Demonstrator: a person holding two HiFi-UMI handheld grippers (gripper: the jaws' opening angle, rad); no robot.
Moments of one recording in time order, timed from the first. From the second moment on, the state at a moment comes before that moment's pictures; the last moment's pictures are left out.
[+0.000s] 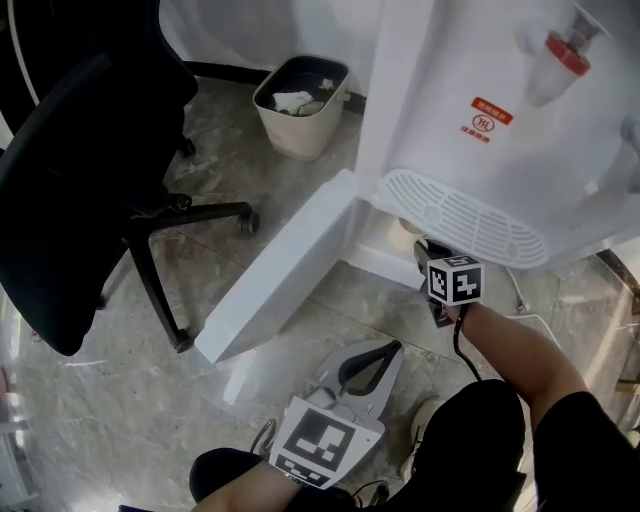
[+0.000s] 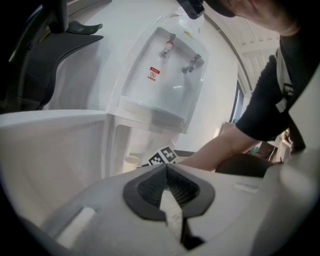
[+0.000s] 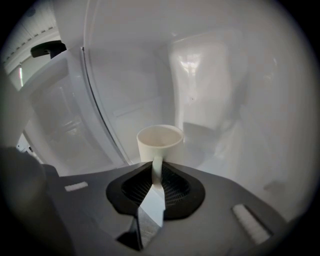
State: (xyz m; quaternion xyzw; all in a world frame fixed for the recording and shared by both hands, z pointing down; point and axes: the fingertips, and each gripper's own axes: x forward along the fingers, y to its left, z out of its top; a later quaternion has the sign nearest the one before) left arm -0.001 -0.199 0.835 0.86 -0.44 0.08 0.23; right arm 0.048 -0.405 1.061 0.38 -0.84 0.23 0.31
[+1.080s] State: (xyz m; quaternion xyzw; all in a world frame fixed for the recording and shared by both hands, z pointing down) left arm -0.014 -0.029 0.576 0.78 -0.52 0.10 0.35; right arm 0.041 -0.189 0.592 0.23 -0.91 0.19 0.28
